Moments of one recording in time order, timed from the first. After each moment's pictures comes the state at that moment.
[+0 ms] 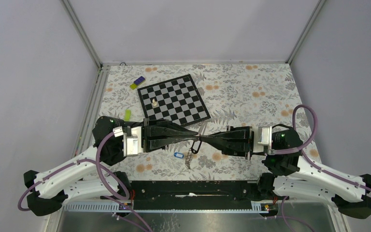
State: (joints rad) left arm -1.07 0.87 0.99 0.50 0.75 0.21; right arm 1.16 0.74 0.82 0.48 -0.44 -0.13
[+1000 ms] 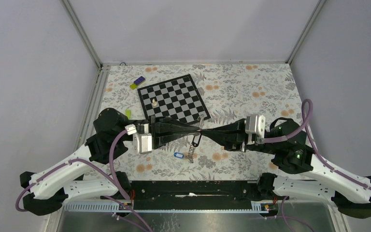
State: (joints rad) left arm -1.07 0.89 1.11 0.13 0.67 0.40; right arm 1.16 0.75 0.99 0.07 -0.31 -0.18
